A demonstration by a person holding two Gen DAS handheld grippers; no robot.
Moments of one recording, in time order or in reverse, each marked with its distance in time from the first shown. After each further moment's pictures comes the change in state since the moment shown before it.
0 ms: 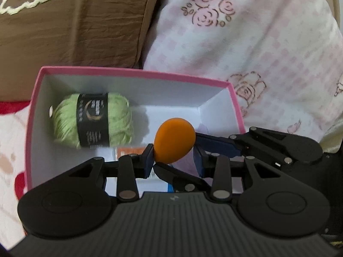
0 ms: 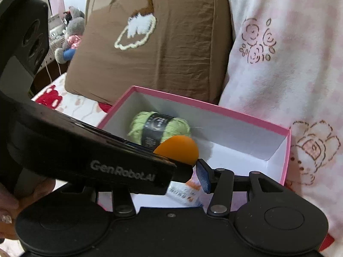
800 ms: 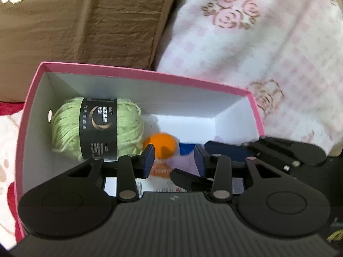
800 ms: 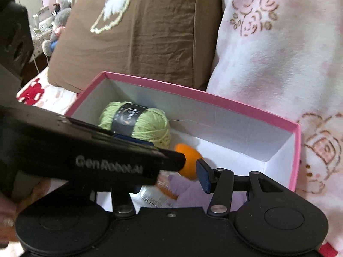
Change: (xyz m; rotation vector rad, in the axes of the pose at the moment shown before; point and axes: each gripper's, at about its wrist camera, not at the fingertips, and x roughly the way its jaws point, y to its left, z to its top) left arm 0.018 0.011 -0.007 -0.006 -0.052 0.021; right arm 0.030 -0.025 -0.012 0.015 0.011 -0.003
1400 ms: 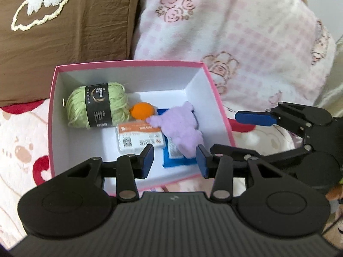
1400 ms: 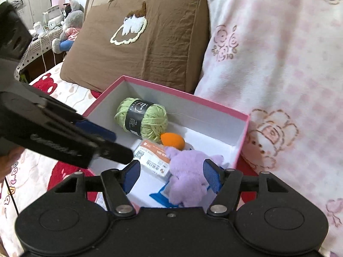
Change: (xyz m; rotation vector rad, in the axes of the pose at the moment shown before) left arm -0.095 -0.042 -0.034 0.140 0.063 -0.006; right arm -0.104 0.010 -0.028 -0.060 -0.019 -0.073
